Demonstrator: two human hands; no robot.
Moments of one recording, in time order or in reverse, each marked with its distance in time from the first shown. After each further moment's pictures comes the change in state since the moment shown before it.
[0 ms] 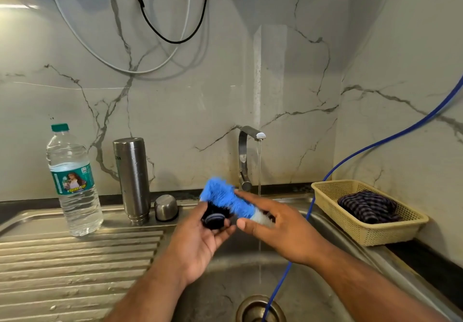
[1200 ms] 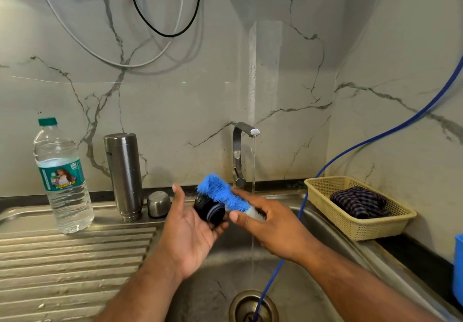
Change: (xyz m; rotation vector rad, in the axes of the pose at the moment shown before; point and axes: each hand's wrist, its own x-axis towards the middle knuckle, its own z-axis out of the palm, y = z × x) left_hand 0.006 0.000 0.002 -0.030 -0.046 0.044; right_hand 0.000 -0.002 0.007 0.031 0.038 0.036
